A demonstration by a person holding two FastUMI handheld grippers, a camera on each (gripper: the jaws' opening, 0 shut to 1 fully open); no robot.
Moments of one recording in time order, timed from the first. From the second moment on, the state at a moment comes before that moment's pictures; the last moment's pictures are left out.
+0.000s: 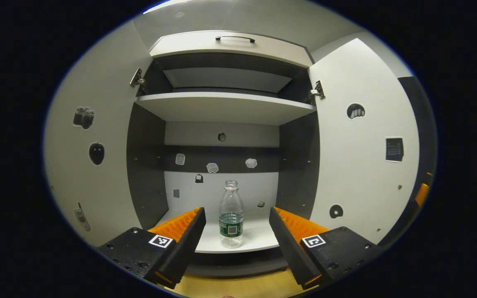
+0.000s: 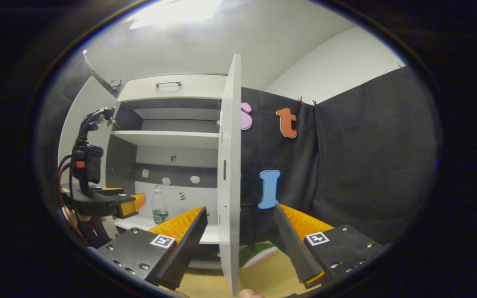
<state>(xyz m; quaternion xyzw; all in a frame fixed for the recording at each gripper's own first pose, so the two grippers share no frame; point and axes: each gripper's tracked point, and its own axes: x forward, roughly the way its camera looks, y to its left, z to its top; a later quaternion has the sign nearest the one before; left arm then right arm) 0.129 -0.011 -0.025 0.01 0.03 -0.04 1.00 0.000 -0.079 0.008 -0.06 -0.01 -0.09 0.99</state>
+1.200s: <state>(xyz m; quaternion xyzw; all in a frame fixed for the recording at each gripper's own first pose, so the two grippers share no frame) 0.278 0.001 -0.083 0.01 0.09 -0.03 1.00 0.007 -0.133 0.008 -0.06 -0.02 -0.18 0.98</state>
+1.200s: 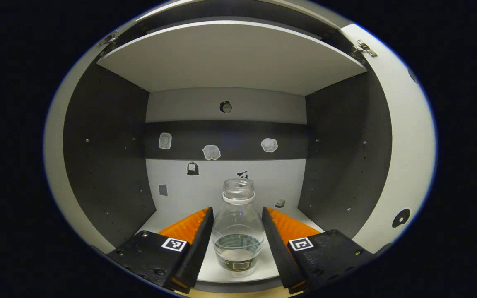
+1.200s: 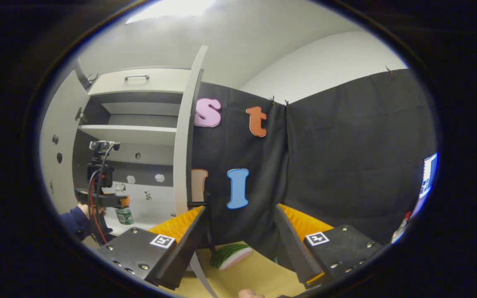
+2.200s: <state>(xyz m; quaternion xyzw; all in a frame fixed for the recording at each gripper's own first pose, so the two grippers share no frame) 0.129 -0.010 -0.108 -0.04 0.12 -0.14 0.98 -0.030 -0.130 0.019 -0.05 -0.02 -0.14 0.99</state>
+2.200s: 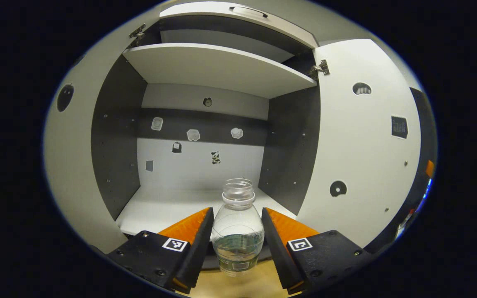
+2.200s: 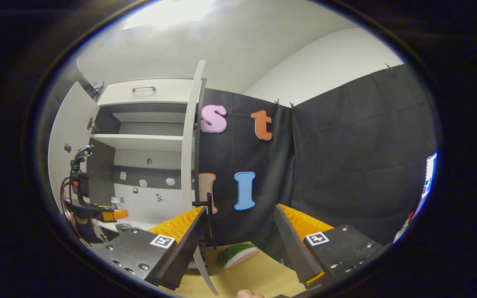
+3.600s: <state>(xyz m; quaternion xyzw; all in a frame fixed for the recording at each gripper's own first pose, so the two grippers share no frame) 0.023 -0.014 -0.375 -0.09 0.31 -0.15 0.94 -0.028 -0.155 0.012 -0.08 0.00 -0.14 0.99</state>
